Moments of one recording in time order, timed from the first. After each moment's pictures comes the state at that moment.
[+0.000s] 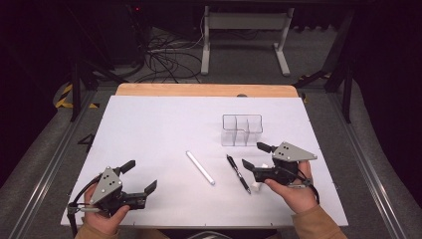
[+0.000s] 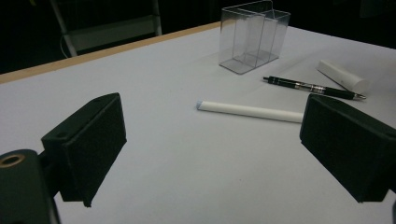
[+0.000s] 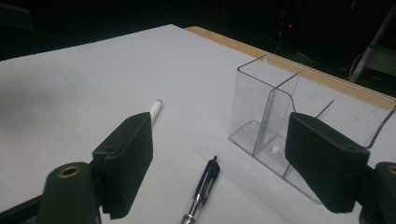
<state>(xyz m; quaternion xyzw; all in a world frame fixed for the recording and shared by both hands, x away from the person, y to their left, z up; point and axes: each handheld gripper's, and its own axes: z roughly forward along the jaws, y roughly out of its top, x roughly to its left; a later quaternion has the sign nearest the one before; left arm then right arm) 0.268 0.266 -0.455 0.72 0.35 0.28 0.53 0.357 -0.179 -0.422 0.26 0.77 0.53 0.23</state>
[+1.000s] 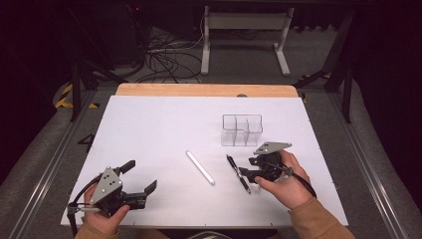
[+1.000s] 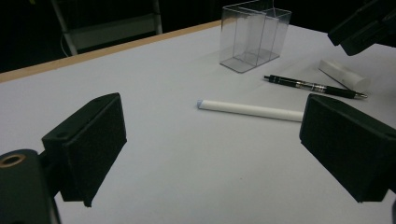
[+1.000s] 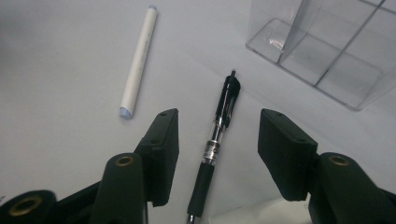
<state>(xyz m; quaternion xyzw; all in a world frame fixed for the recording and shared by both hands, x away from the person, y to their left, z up) 0.268 0.266 -0.454 0.72 0.35 0.28 0.53 0.362 -0.148 -0.424 0.36 0.85 0.36 0.13</state>
